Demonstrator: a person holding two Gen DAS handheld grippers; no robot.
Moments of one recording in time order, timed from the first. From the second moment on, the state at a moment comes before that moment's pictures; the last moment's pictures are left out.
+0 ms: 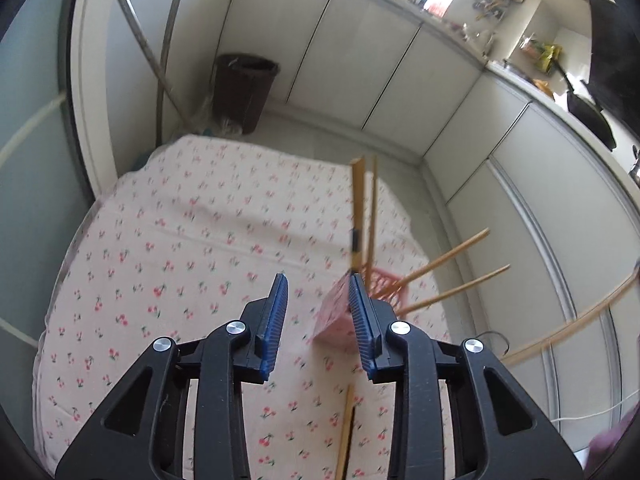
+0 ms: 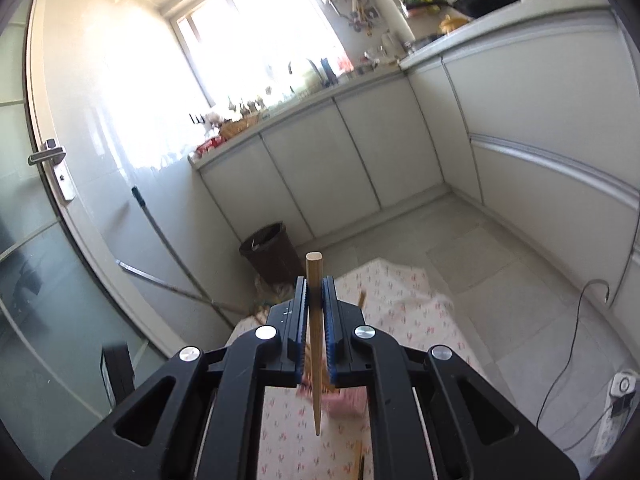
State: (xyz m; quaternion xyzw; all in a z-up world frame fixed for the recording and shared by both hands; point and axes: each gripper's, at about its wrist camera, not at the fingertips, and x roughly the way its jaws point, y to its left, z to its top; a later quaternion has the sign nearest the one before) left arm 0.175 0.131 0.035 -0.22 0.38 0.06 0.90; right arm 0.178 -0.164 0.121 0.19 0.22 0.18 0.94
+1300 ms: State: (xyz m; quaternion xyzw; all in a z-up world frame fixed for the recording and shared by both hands) left arm 0.161 0.098 0.030 -0.16 0.38 0.04 0.91; right arm 0.216 -0.112 0.031 0.07 0.31 0.12 0.94
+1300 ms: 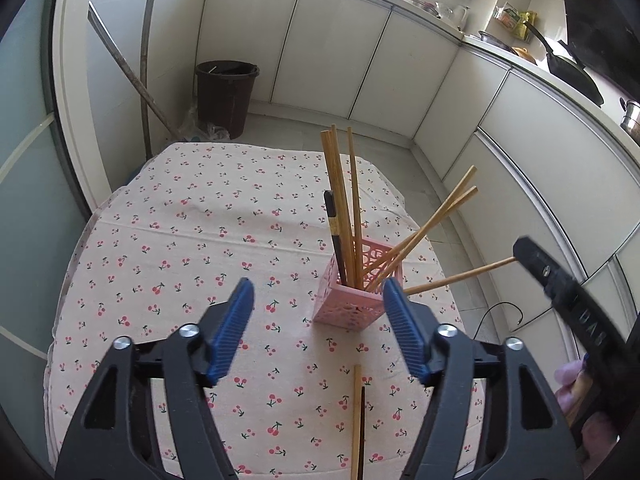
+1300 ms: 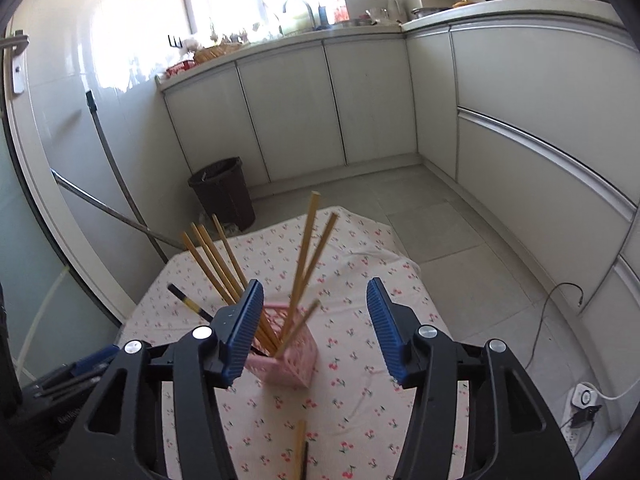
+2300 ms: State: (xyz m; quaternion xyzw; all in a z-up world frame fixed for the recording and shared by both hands) left arm 0.144 0.059 -0.016 -0.08 0.45 0.04 0.89; right arm 0.182 -0.146 -0.051 0.04 0.44 0.06 0.89
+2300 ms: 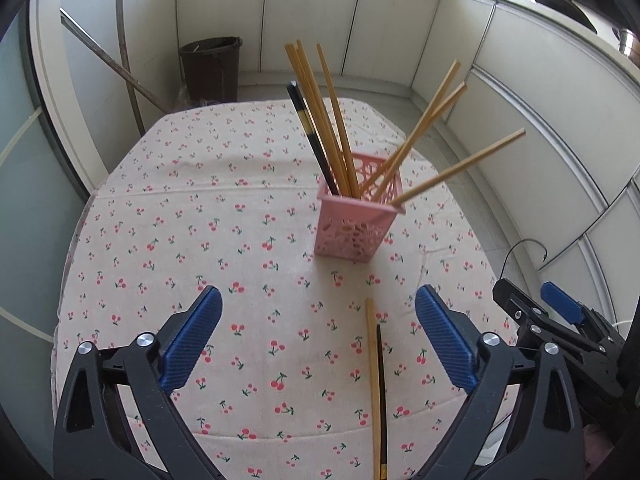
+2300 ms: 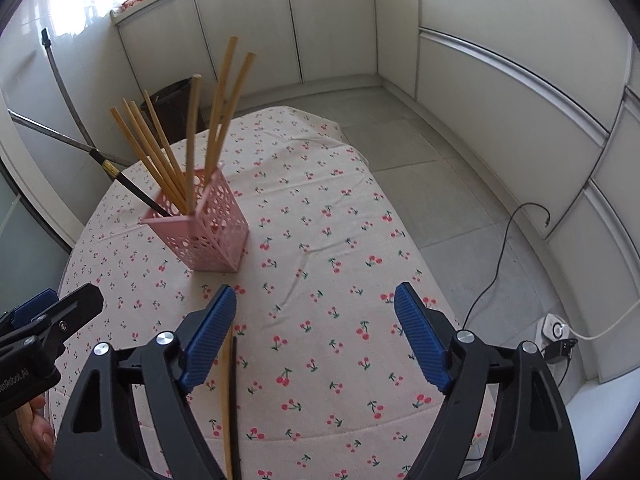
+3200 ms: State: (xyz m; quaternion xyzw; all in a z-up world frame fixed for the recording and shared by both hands) left arm 0.201 0.032 -0.116 -0.08 0.59 0.05 0.80; right arm 0.161 -0.203 -0.140 0.20 0.63 0.04 0.75
